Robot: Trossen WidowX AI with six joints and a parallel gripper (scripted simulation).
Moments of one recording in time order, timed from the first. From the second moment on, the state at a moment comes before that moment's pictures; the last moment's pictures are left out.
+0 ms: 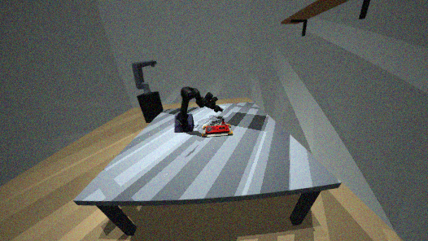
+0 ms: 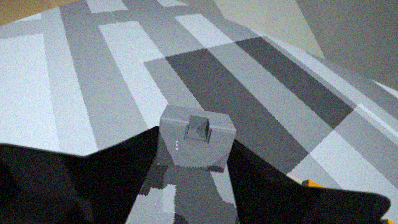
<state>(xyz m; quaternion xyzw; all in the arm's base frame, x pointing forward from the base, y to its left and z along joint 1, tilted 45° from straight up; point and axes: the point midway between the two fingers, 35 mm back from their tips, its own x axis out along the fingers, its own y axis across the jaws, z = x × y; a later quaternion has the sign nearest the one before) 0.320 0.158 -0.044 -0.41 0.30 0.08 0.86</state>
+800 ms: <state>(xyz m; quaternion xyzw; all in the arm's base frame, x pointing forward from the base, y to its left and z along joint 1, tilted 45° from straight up) 0.322 0.136 -0.066 -0.41 0.30 0.08 0.86</state>
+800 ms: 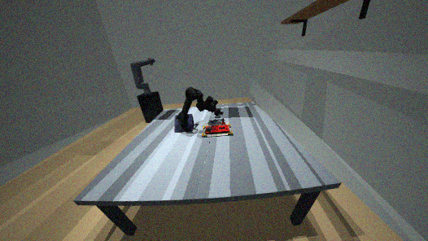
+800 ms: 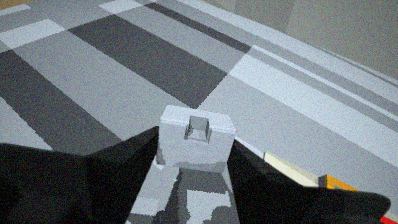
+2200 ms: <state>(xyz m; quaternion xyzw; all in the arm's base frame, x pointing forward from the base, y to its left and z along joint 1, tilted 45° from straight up) 0.324 0.095 -0.107 -0.41 0.29 0.08 0.86</state>
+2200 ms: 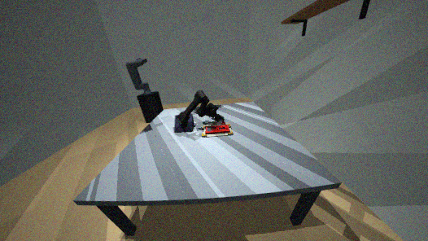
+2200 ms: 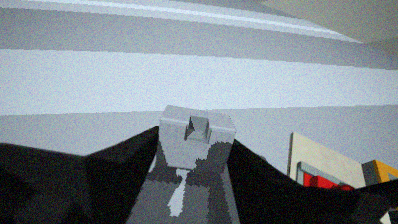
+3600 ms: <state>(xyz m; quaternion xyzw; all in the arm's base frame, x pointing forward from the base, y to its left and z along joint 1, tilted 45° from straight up) 0.326 0.097 -0.108 -0.41 0.30 0.08 0.86</state>
